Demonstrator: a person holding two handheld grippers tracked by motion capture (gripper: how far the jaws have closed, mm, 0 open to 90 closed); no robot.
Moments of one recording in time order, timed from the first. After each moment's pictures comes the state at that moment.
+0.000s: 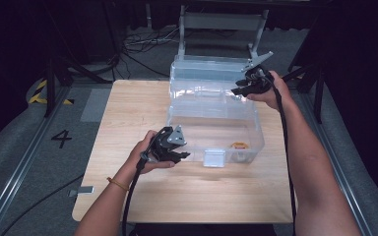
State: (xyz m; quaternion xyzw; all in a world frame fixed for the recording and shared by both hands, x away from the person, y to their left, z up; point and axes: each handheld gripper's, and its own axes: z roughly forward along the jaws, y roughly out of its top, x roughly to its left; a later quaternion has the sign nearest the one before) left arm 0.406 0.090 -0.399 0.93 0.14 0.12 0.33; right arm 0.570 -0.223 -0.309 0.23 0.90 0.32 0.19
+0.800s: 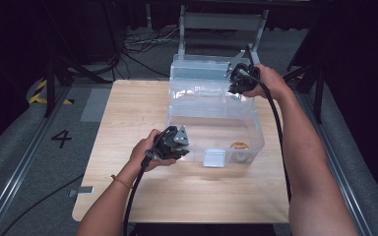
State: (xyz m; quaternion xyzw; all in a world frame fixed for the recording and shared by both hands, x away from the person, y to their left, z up) left arm 0.414 0.079 -0.404 0.94 0.13 0.12 0.28; right arm 0.572 -0.180 -0.292 0.12 0.96 0.15 0.20
